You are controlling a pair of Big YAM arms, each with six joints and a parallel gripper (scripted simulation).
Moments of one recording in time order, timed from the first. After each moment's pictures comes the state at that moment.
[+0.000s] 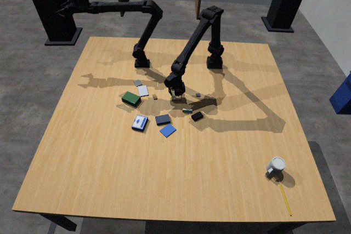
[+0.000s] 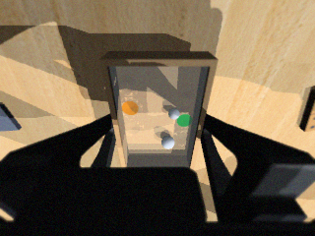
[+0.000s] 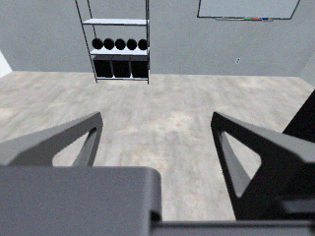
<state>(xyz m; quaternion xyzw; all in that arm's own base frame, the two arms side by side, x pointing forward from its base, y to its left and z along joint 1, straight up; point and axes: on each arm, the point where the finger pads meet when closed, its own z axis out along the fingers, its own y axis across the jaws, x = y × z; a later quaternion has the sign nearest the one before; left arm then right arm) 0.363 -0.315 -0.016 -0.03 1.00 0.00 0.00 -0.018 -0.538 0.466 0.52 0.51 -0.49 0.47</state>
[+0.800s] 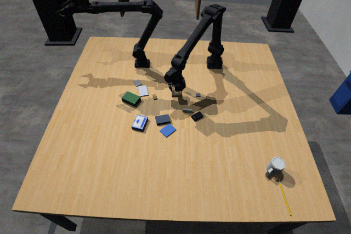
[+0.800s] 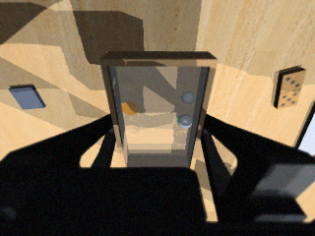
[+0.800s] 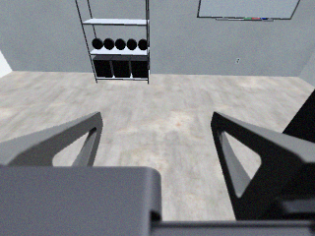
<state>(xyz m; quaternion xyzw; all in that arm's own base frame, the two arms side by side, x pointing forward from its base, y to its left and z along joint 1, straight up) 0.363 -0.315 0.028 -0.03 1.00 0.00 0.00 -0.018 -0.538 0.466 0.52 0.51 -0.49 0.47</state>
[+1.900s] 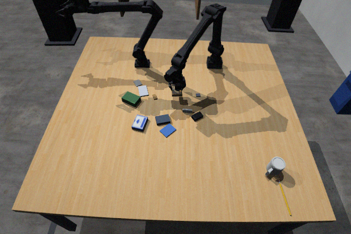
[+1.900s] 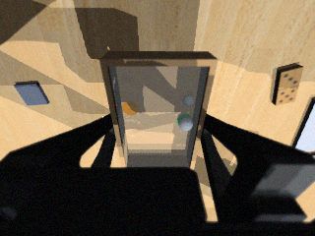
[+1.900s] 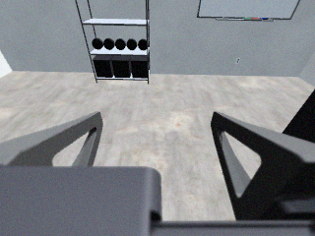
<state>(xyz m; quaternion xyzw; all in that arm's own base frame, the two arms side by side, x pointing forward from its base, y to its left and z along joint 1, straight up) 0.362 -0.314 0.034 -0.03 1.00 0.00 0.00 -0.018 -0.538 0.466 0.52 0.51 -0.49 0.47</state>
